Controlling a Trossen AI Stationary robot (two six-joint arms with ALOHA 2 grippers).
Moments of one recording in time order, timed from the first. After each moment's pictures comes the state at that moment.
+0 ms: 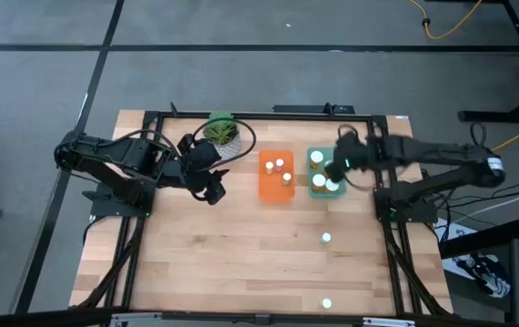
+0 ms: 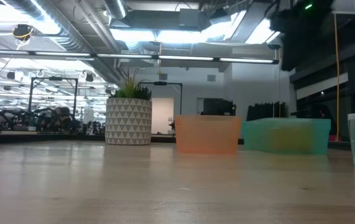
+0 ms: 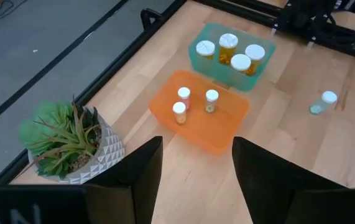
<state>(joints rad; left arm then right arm) -0.26 1.38 1.64 -1.17 -0.65 -0.65 -0.08 1.12 1.06 -1.16 0.49 0.73</state>
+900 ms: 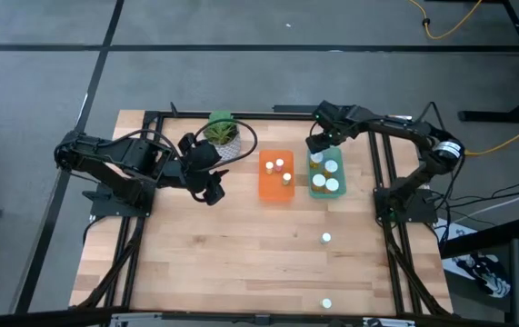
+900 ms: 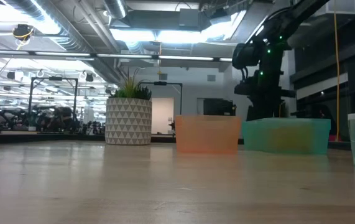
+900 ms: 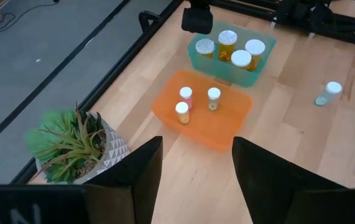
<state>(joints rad) -0.26 1.38 1.64 -1.17 -0.65 -0.59 -0.66 1.57 1.06 -0.81 0.14 0.47</state>
